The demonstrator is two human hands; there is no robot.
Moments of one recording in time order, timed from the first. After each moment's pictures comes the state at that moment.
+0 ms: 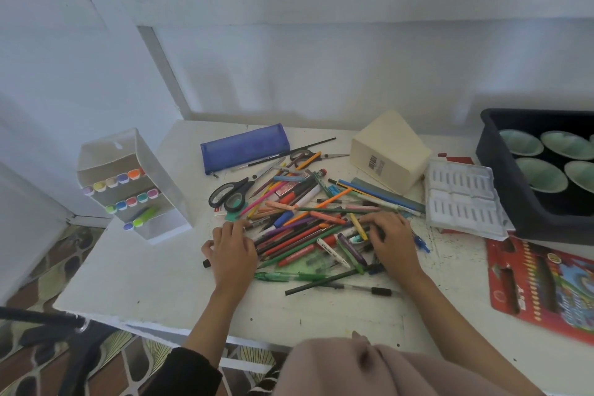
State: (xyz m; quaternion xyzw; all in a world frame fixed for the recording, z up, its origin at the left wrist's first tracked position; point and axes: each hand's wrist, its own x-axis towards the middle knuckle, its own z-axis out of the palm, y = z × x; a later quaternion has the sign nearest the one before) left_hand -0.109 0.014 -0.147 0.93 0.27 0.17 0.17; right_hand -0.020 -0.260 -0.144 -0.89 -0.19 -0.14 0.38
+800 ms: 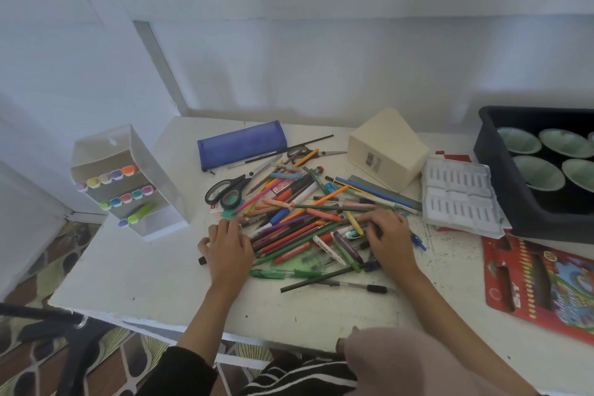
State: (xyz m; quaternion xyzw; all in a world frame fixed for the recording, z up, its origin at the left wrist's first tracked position) left_hand -0.110 0.014 -0.148 0.94 0.26 0.16 0.17; right_hand -0.020 -0.261 -0.146 -0.89 -0.18 -0.14 0.39
